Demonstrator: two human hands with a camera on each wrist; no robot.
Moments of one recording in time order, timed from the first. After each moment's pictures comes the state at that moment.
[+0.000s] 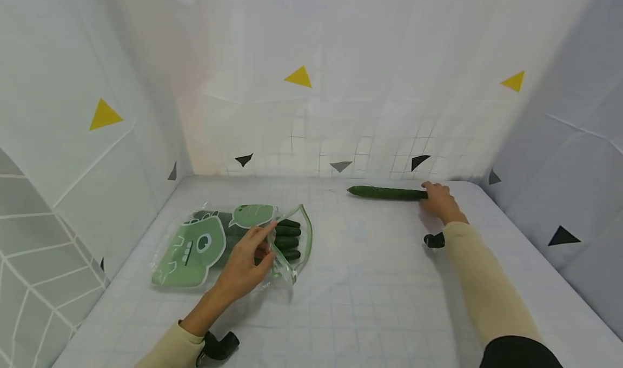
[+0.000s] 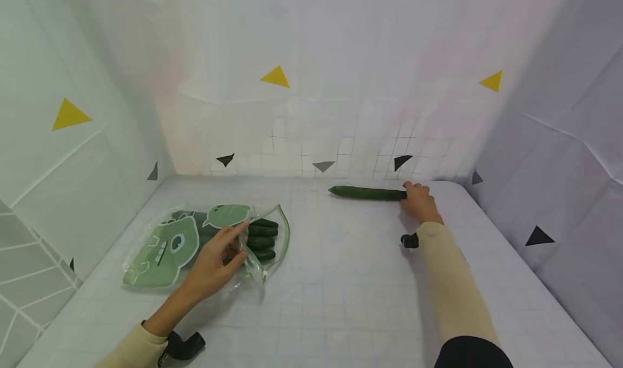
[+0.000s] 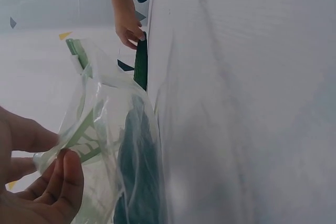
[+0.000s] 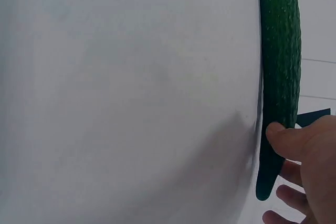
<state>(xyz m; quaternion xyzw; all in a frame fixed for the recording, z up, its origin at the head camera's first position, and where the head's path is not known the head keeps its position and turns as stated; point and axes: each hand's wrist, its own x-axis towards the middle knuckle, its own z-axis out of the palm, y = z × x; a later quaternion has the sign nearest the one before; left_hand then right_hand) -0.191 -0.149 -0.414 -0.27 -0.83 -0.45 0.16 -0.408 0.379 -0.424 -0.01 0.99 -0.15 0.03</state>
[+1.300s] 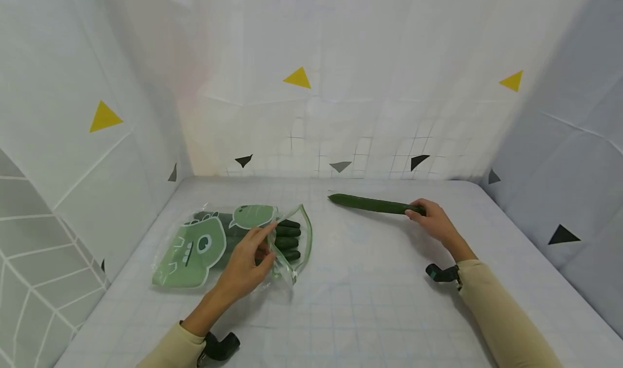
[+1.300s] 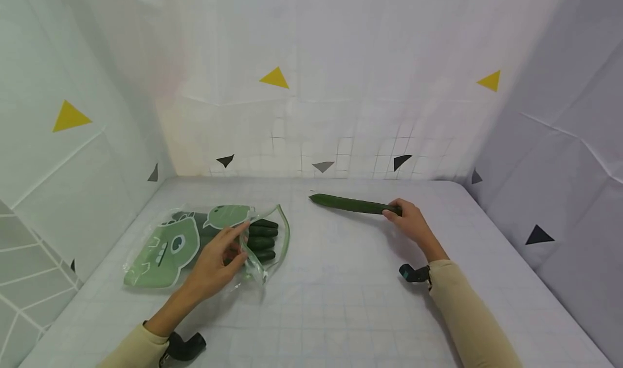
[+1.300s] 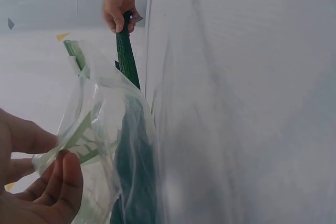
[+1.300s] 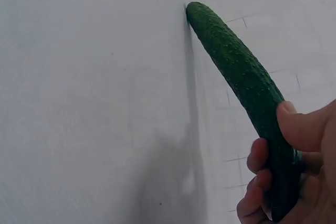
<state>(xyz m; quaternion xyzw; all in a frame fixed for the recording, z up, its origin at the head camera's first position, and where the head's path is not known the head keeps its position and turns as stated) -0.192 -0.149 -0.417 -0.27 -0.83 -0.45 0.16 -0.323 0.340 -0.424 -0.09 0.93 -0.36 -0.03</state>
